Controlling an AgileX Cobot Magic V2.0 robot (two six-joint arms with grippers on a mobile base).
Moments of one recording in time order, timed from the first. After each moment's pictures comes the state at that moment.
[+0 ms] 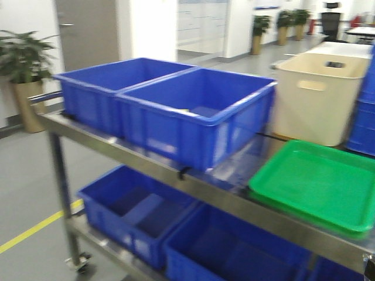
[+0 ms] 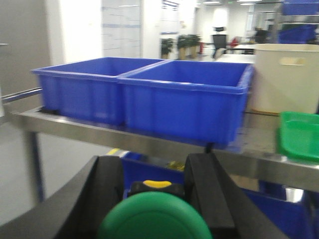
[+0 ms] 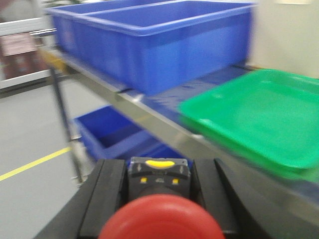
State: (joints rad) left arm -0.24 0.53 -0.50 0.21 0.03 -0.24; right arm 0.28 0.51 -0.44 -0.28 0.18 0.34
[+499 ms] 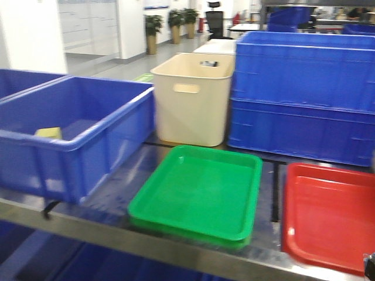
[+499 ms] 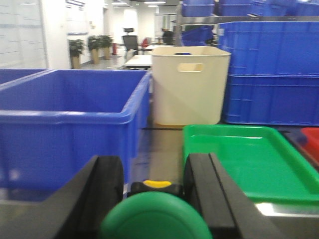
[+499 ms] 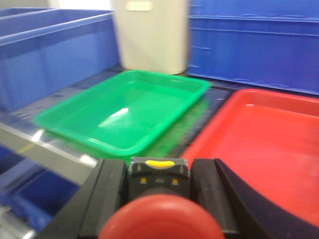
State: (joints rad) left arm -0.24 0.53 -0.50 0.21 0.03 -0.24; right arm 0.28 0.51 -0.44 -0.28 0.18 0.34
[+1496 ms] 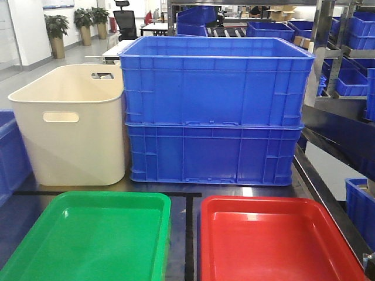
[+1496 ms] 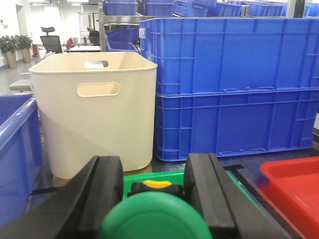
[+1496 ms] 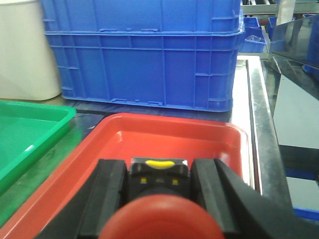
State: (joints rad) left arm -0.24 0.53 -0.50 0.21 0.03 -0.24; right arm 0.28 0.51 -0.44 -0.28 0.18 0.34
